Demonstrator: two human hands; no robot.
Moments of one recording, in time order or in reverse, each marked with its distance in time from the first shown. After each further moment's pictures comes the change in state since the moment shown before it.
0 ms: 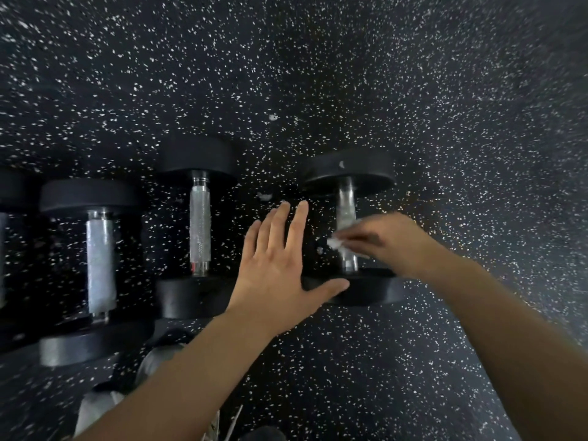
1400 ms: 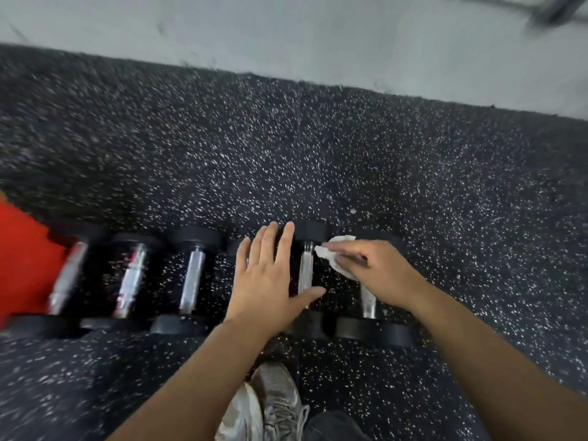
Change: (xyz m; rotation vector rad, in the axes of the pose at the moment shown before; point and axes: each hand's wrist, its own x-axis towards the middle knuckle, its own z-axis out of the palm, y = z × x) left_hand -0.084 -0.064 -0.178 0.239 0.304 -0.150; right_hand -0.001 -0.205 -0.062 0.365 0.218 -0.164
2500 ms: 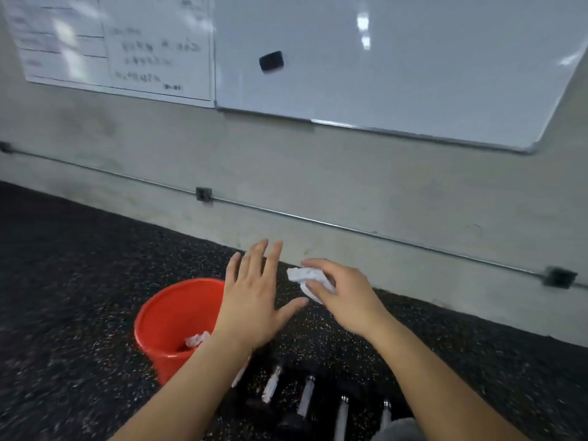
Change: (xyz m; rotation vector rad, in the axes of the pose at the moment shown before) left_hand -0.232 -0.039 -0.402 0.260 0.714 -0.064; right_hand -0.180 -0.436 -0.019 -0.093 0.326 -0.671
